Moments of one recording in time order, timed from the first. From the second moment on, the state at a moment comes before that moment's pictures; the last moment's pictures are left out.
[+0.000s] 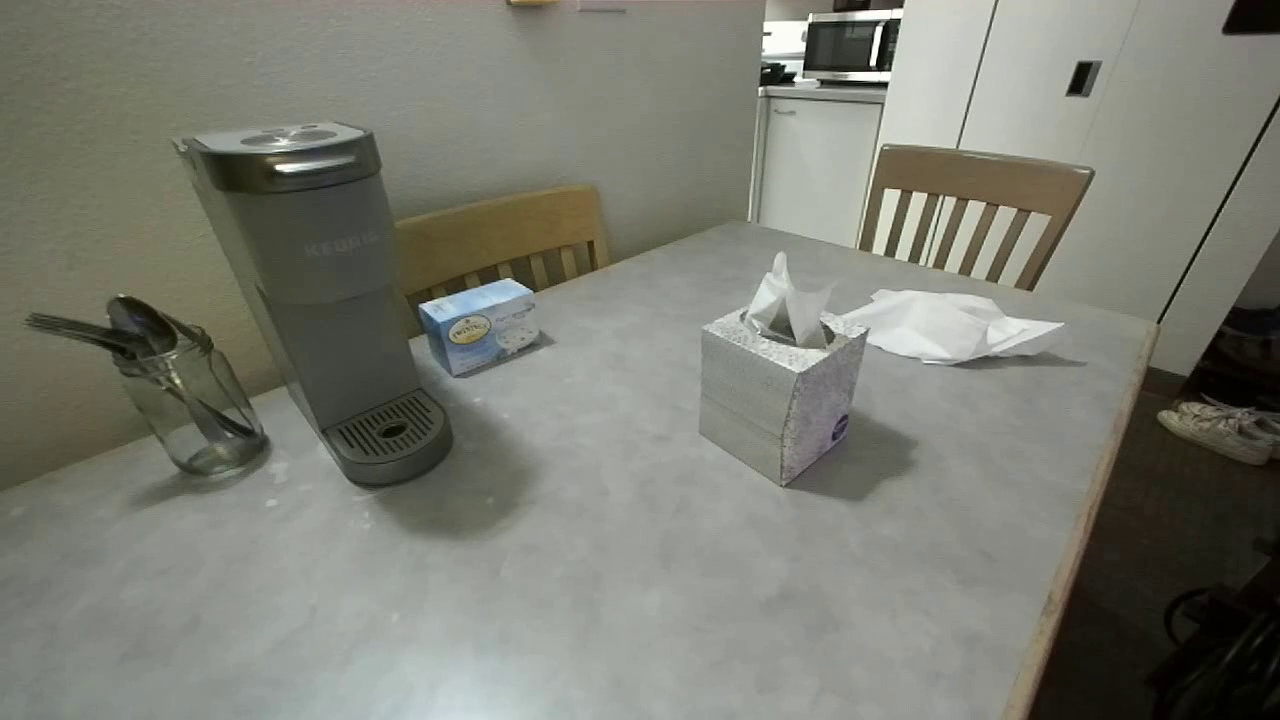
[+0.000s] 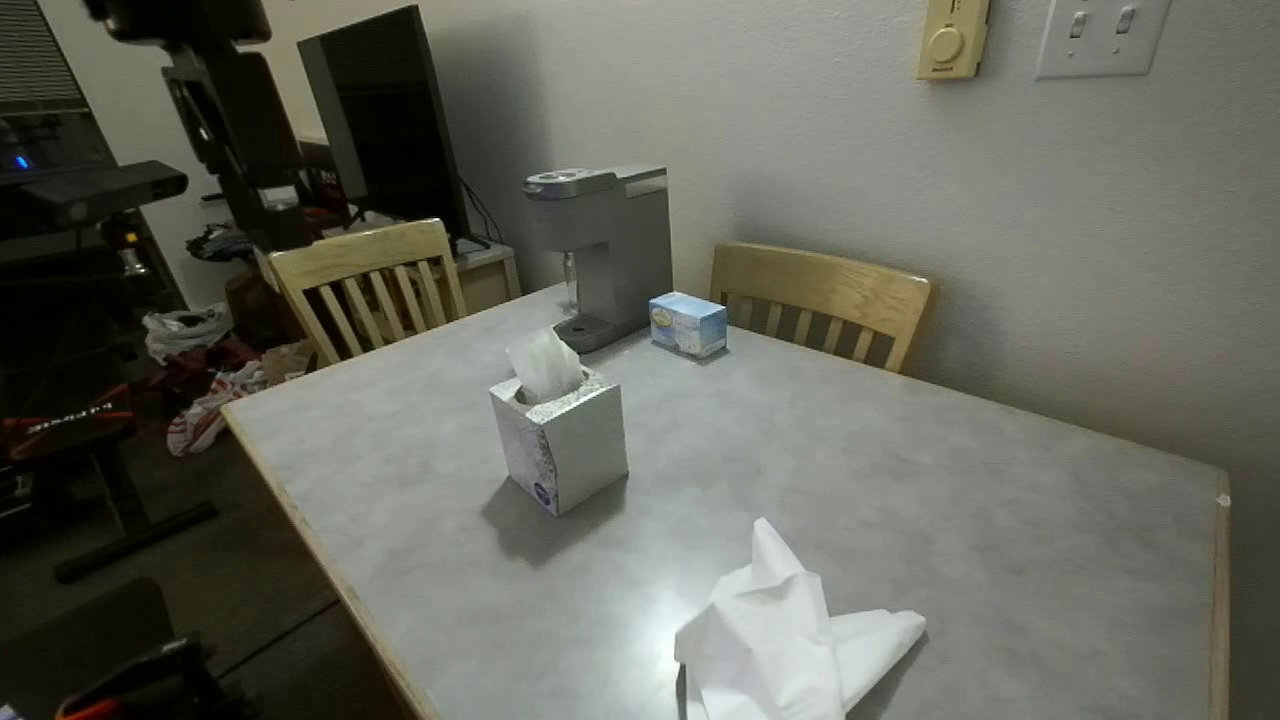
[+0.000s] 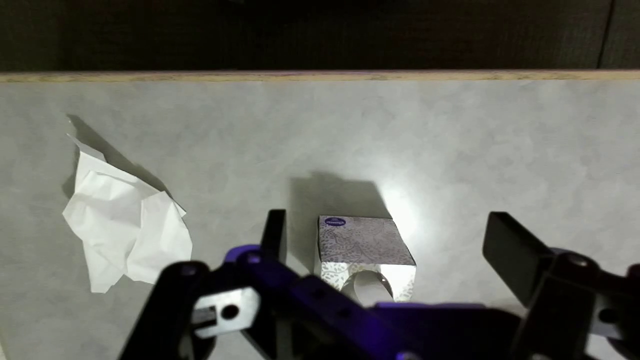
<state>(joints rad) 0.00 -0.62 0.00 -2.50 0.00 1.90 -0.01</state>
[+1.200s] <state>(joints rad) -0.01 -0.56 -0.12 -2.49 -0.05 2.14 -0.17</state>
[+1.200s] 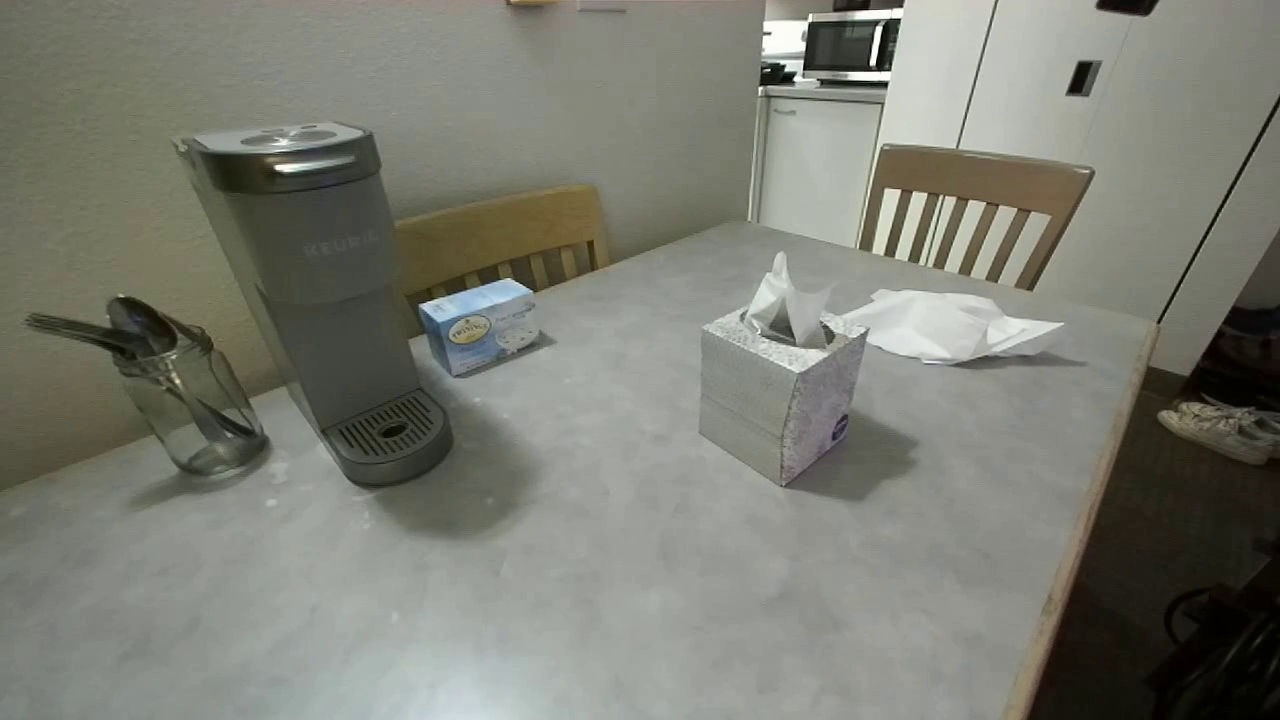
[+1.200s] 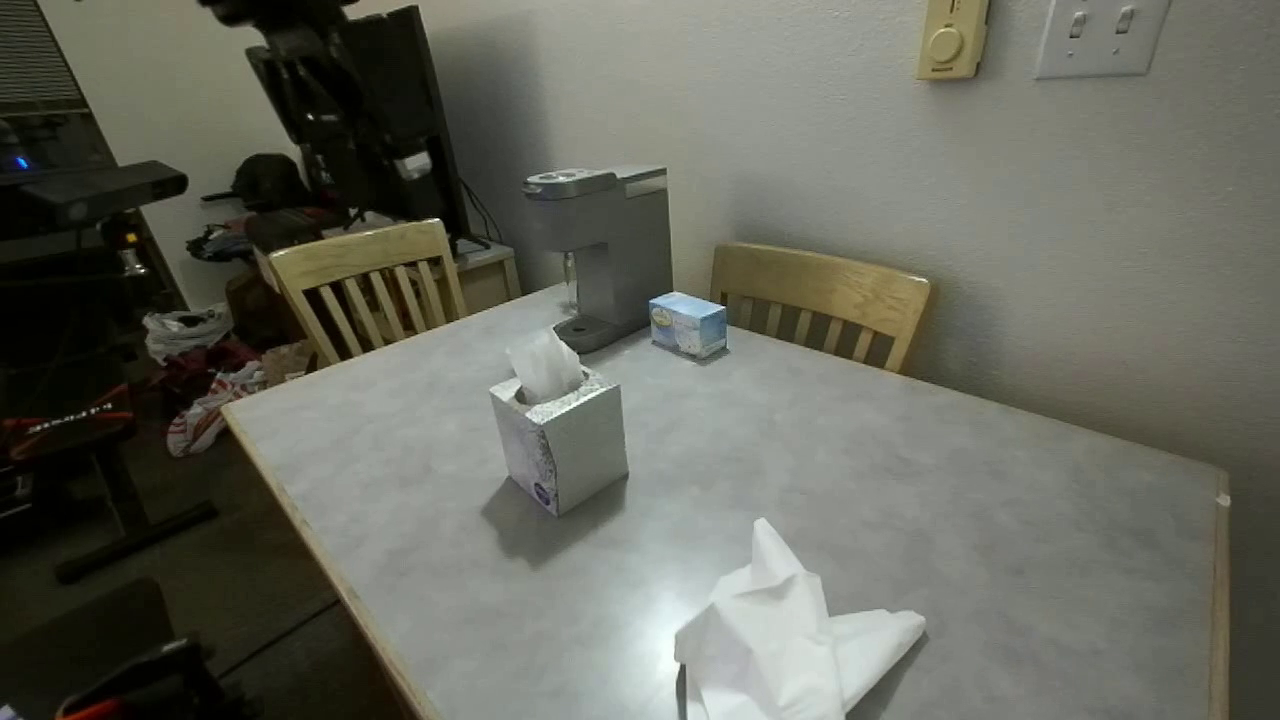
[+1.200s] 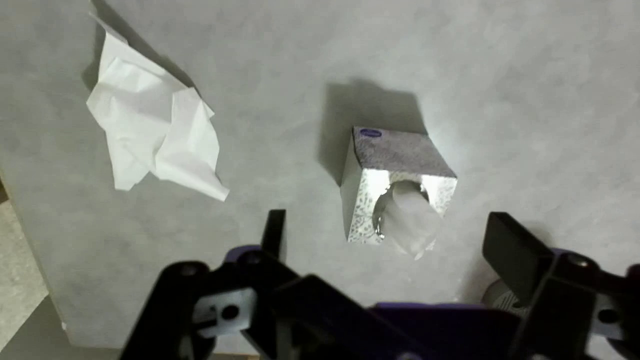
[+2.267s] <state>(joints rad) 0.06 -0.27 -0.22 -2.32 0.20 2.29 -0.58</state>
